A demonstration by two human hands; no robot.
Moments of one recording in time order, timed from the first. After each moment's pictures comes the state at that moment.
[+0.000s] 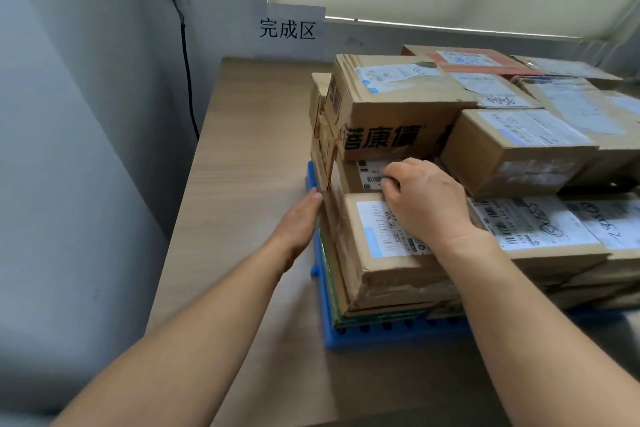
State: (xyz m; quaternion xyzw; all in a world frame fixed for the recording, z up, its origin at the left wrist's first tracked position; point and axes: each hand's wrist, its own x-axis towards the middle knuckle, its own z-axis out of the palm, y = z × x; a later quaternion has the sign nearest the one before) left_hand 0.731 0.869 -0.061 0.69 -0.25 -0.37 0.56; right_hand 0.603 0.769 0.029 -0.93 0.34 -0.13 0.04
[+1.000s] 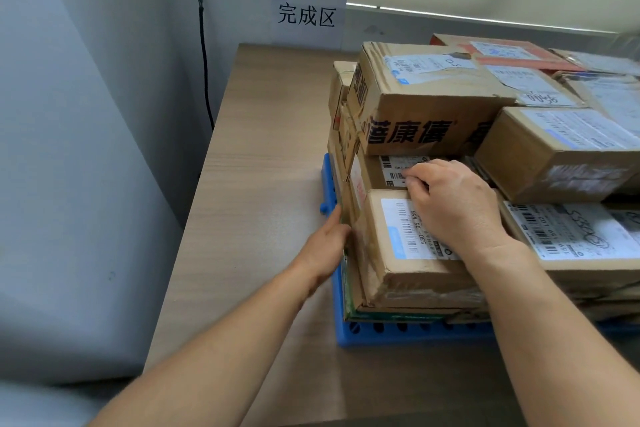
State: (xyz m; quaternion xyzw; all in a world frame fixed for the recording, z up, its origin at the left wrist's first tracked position) left_hand 0.706 0.882 -0.076 0.68 -0.25 -0.42 0.55; right_hand 0.606 0.765 0.020 -0.93 0.33 -0.16 0.02
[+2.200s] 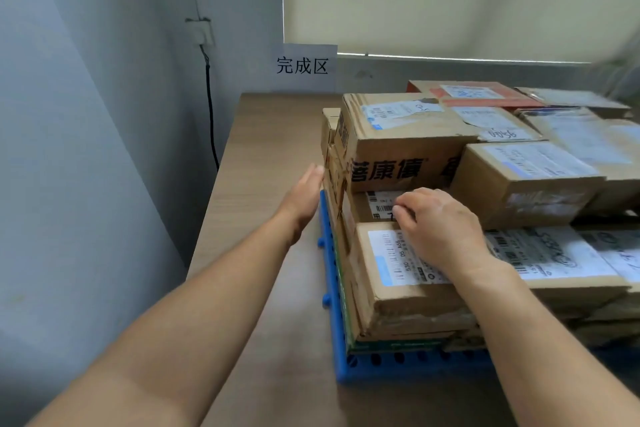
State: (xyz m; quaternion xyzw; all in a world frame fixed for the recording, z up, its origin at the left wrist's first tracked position) left_hand 0.767 0.849 -0.007 0.72 -0.23 -0.29 0.59; right_hand 0.593 0.766 0.034 -0.93 0.33 -0.14 0.05
